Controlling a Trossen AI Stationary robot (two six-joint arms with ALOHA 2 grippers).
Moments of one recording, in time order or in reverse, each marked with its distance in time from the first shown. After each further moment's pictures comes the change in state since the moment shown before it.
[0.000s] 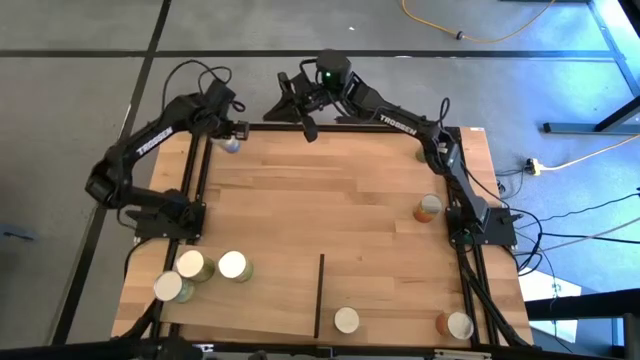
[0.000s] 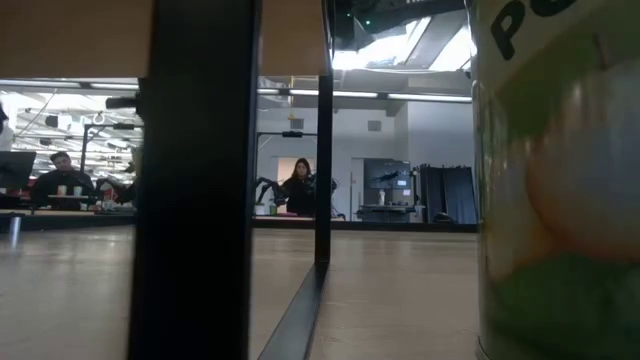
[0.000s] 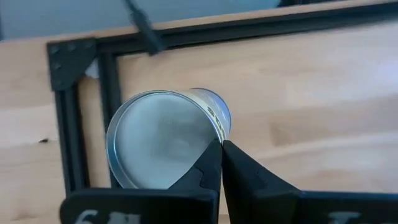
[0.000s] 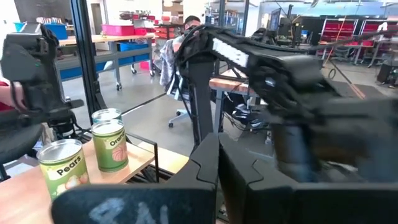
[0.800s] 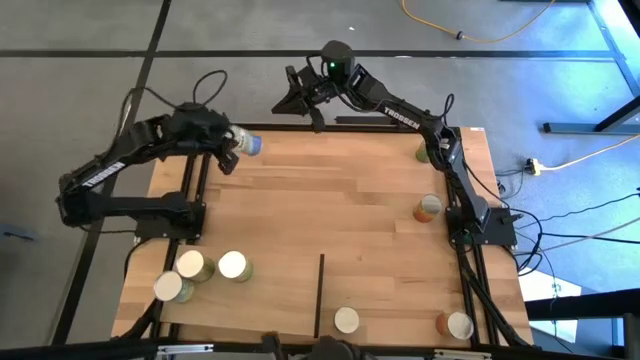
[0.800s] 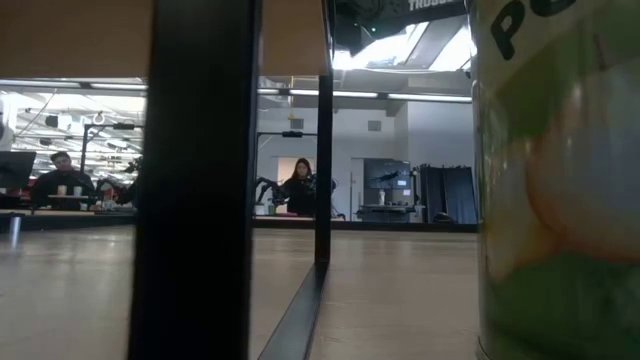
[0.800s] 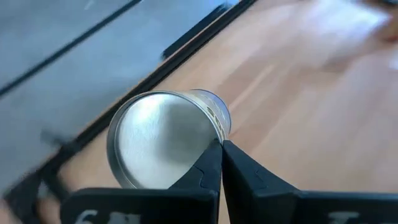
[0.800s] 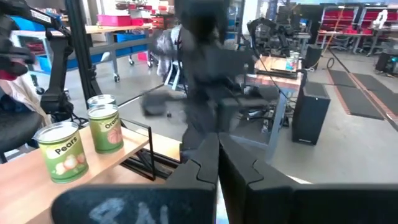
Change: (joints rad) left arm -0.449 -0.371 0.082 -0.047 -0.003 0.271; right arm -0.067 -0.003 0.000 -0.081 -0.054 -0.057
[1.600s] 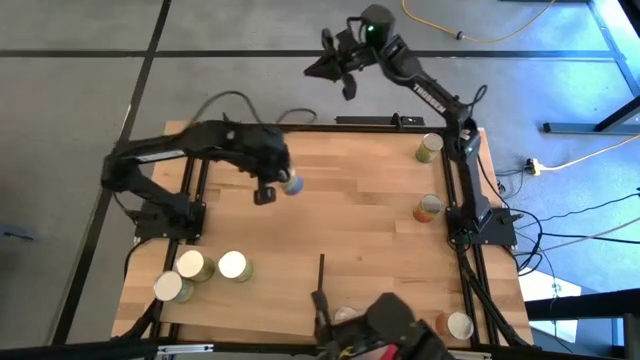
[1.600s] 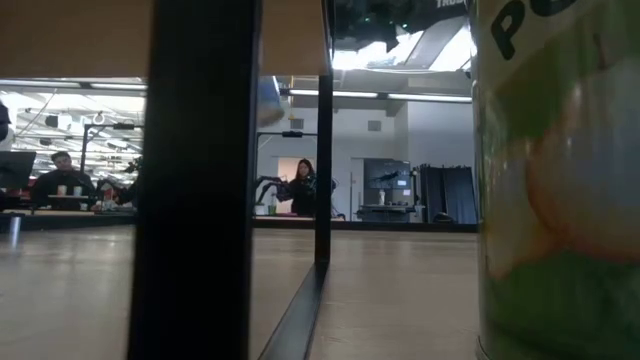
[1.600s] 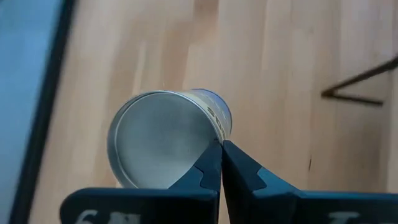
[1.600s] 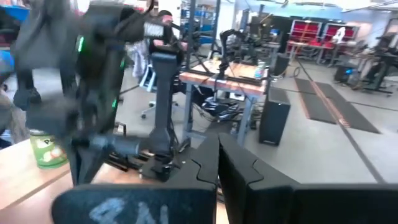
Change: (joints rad) left arm -0.351 0.519 0.368 -0.117 0.118 0.217; right arm -0.197 -0.112 0.001 -0.093 -0.106 -0.063
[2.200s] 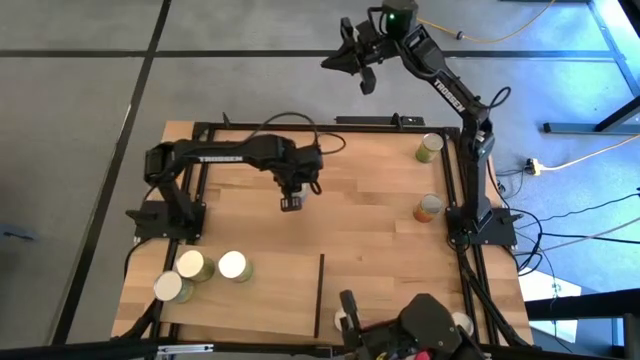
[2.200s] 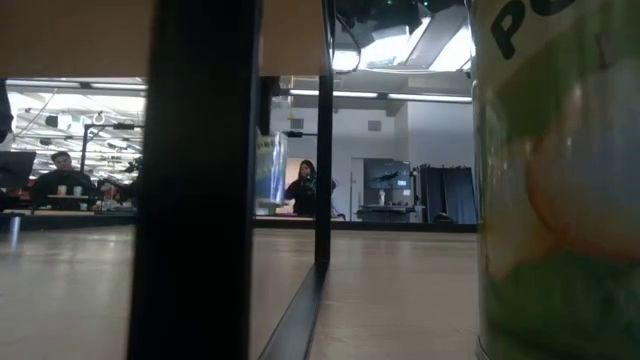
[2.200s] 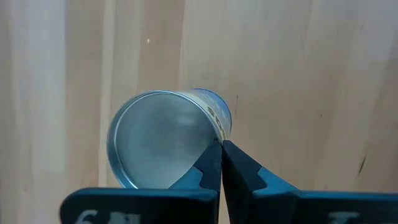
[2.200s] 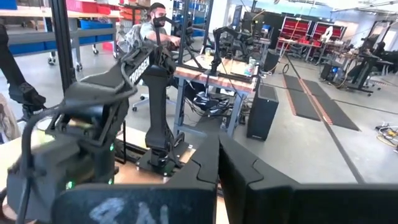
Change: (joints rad) left arm 0.016 0.337 0.000 0.041 -0.024 0.023; right arm -0.056 -0.112 0.000 -0.180 -0.001 -0.106
